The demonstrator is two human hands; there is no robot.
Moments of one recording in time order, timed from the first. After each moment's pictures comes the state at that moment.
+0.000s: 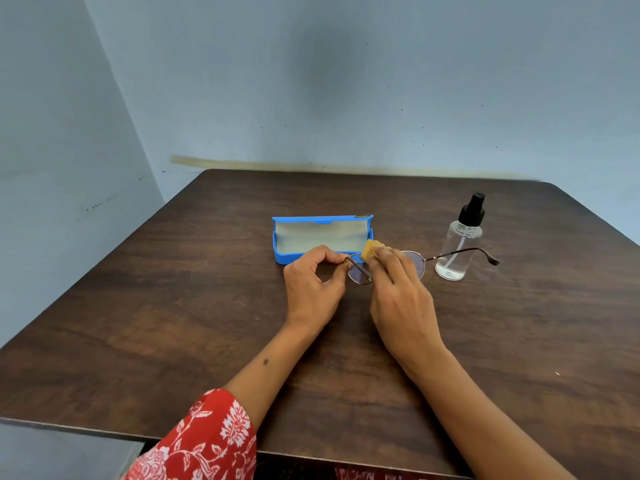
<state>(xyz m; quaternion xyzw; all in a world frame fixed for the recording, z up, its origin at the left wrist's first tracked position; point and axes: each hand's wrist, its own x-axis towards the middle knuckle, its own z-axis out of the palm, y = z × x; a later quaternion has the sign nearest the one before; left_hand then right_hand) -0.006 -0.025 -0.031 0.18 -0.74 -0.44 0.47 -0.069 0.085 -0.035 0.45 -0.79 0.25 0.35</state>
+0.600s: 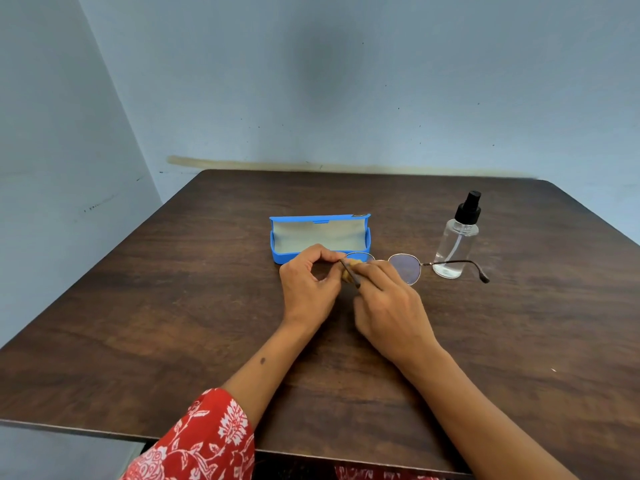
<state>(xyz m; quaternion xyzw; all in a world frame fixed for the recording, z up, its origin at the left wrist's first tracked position) -0.006 -0.025 -0.030 0.18 -0.73 -0.45 0.47 -0.061 0.087 -0.033 0.51 -0.75 0.26 0.33</state>
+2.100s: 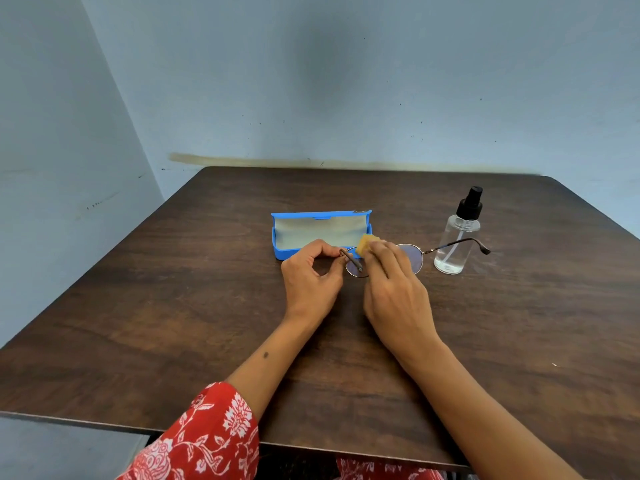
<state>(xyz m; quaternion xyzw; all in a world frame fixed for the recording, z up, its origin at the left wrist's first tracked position) -0.008 -0.026 -0.030 0.19 -0.73 -0.45 0.48 -0.066 0.083 -0.032 0.45 -0.80 0.24 0.32</state>
